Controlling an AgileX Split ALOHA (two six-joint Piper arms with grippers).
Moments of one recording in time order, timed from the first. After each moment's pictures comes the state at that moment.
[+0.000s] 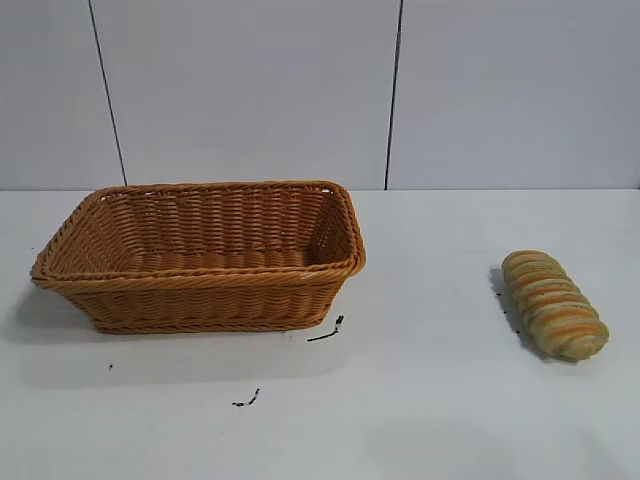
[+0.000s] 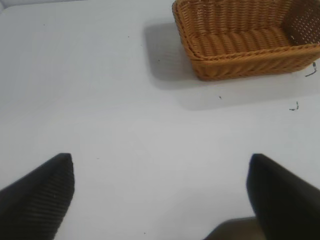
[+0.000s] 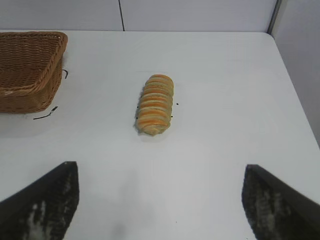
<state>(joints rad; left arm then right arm) -0.04 -0.01 -0.50 0.00 1.07 0.07 -0.04 -0.01 -0.49 0.07 1.03 0.00</state>
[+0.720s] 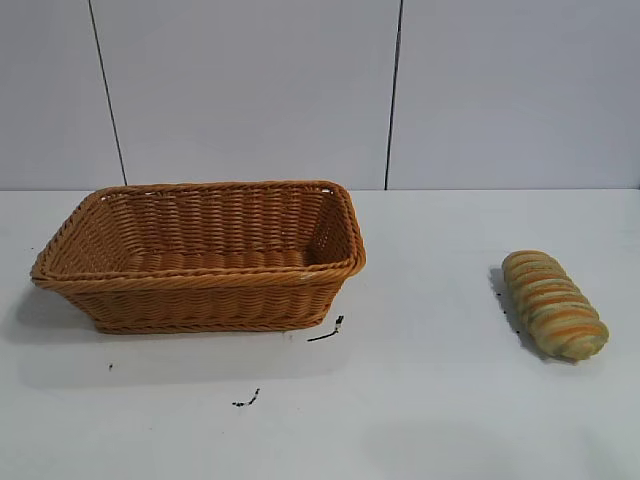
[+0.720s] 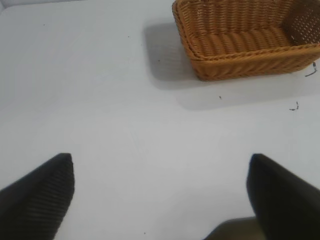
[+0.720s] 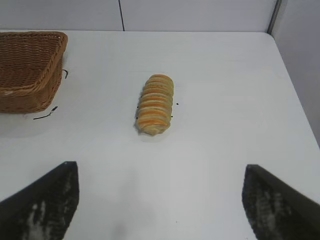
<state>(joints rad) -0.04 -0.01 -0.50 0.00 1.07 0.07 -0.04 0.22 -0.54 0.07 1.04 0.00</state>
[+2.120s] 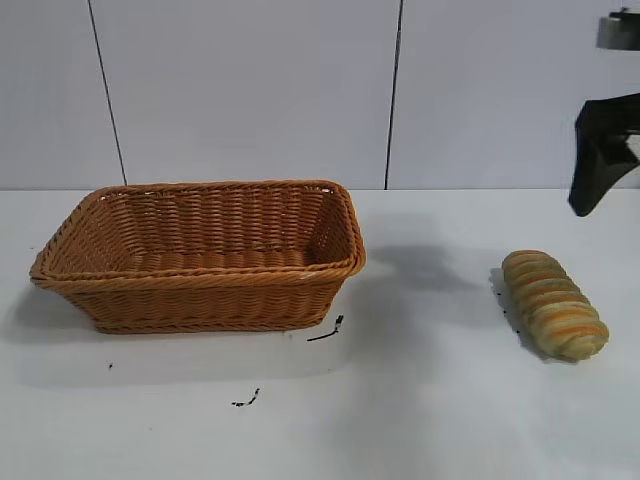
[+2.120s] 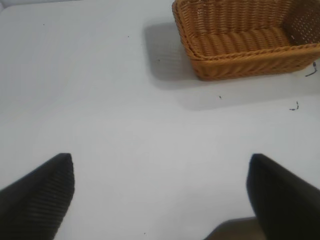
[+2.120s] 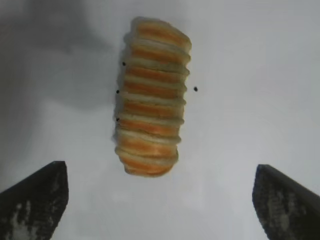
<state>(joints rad) -0.04 -0.01 -0.50 0.00 1.07 0.07 0.03 1.84 -1.22 0.07 0.75 -0.03</state>
